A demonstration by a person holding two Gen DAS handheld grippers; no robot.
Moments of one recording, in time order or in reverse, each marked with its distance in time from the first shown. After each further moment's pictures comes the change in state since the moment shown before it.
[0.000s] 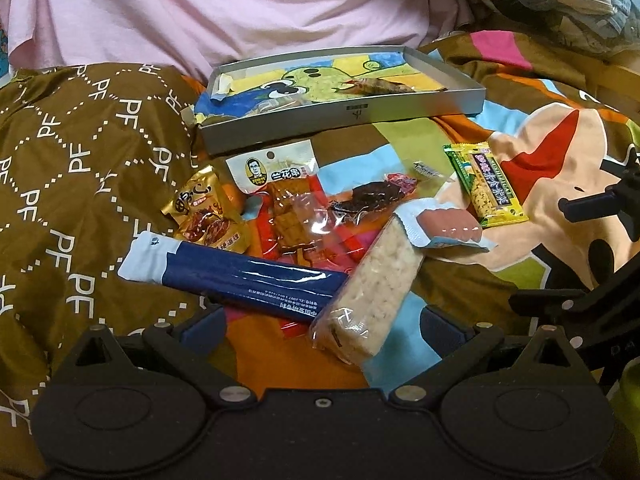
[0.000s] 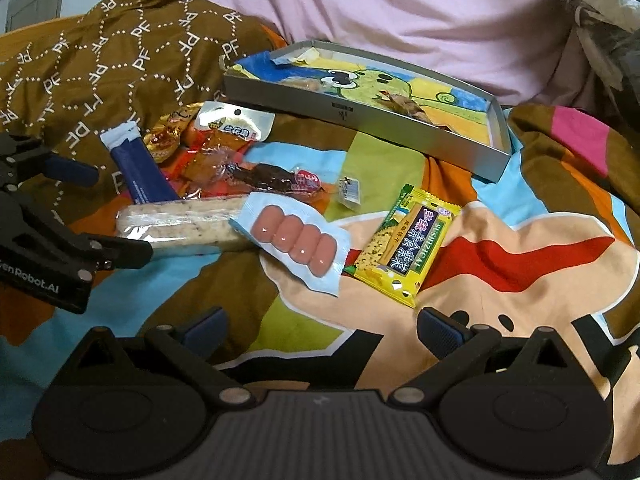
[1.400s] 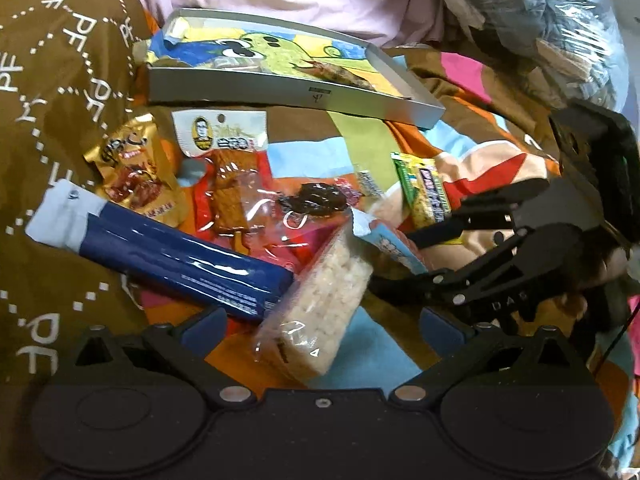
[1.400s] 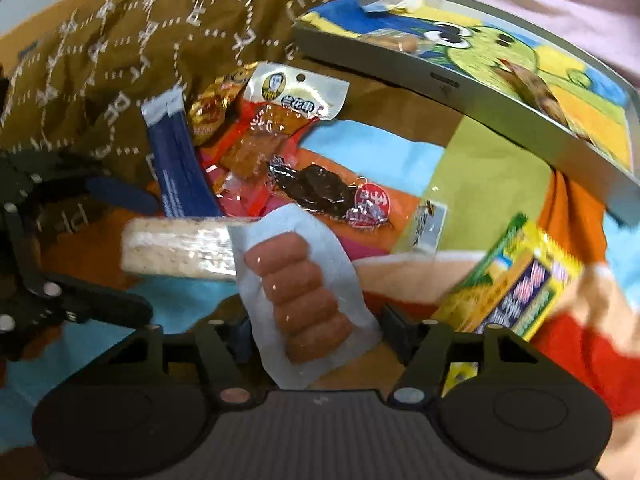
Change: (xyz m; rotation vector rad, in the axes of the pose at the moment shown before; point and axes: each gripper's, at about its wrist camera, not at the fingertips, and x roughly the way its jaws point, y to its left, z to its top) left arm 0.030 0.035 0.004 -0.185 0.060 -0.384; right arm 0.067 -0.021 0.050 -0.093 0.180 0.370
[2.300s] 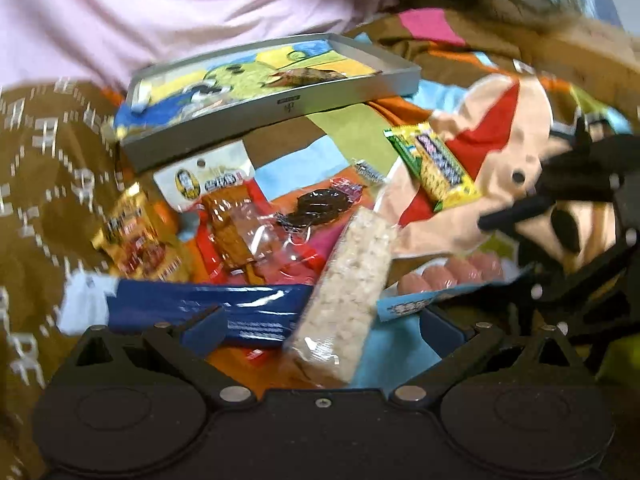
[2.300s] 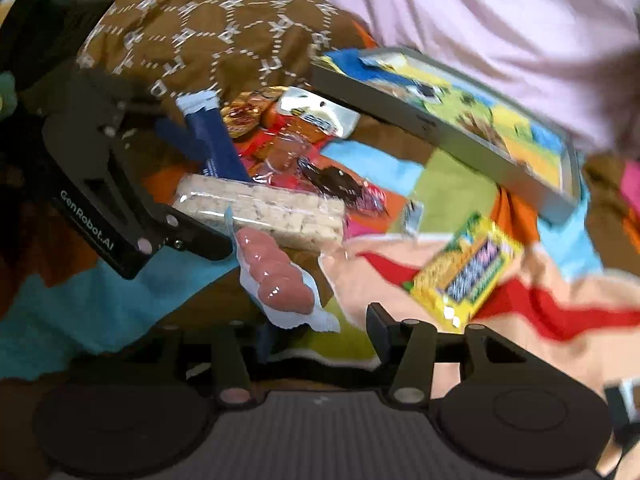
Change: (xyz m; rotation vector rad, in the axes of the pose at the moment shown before) left arm 0.005 -0.030 -0.002 0.368 0.003 0.190; right arm -0.032 0.067 -0.055 -0.206 -0.169 -0.273
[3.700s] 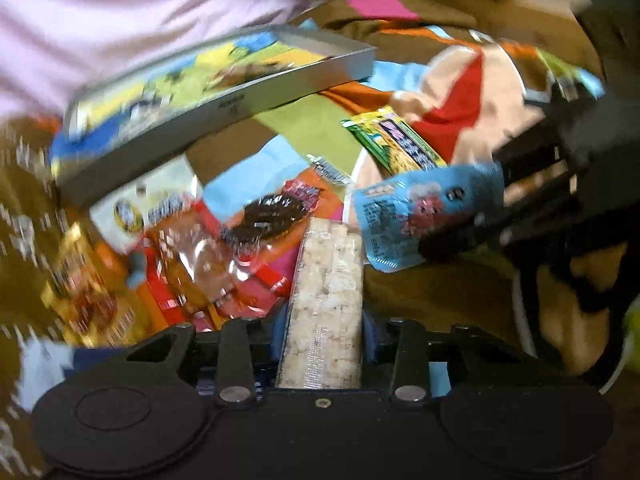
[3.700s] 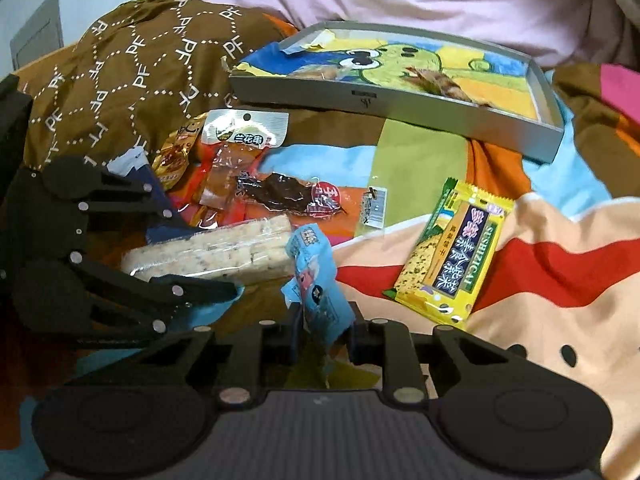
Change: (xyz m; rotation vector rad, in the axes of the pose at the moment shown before) left arm 0.033 0.007 0.017 0.055 0.036 -0.146; right arm 0.027 -0.050 0.009 0.423 0.067 0.087
